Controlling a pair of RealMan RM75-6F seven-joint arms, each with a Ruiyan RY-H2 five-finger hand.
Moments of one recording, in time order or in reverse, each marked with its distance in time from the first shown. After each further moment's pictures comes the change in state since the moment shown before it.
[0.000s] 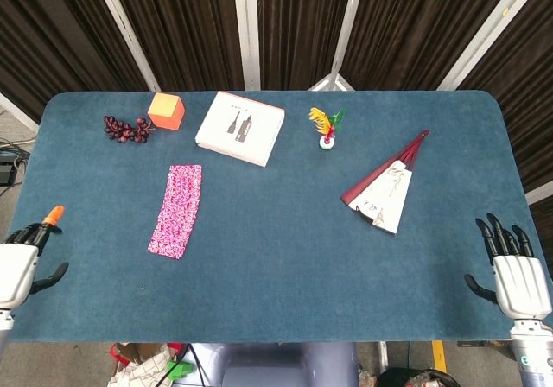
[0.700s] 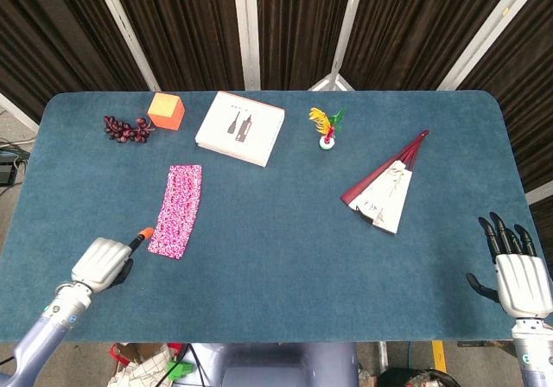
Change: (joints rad) left arm -0.259 -0.072 0.020 -0.112 -0.179 -0.509 0.317; right arm 0.000 0.000 0.007 0.006 0.011 0.001 0.017
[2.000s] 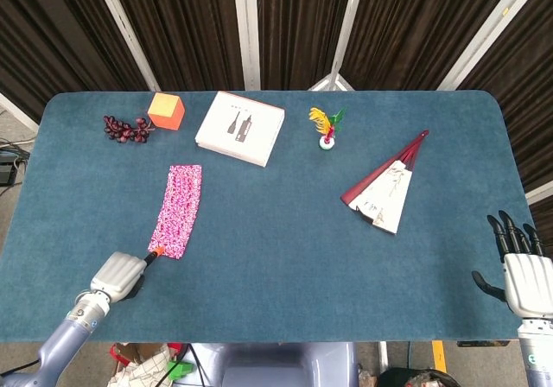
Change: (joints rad) left arm -0.079 -0.069 0.077 -0.035 -0.249 -0.035 0.200; right arm -0.008 0.006 0.012 0.001 0.013 0.013 0.020
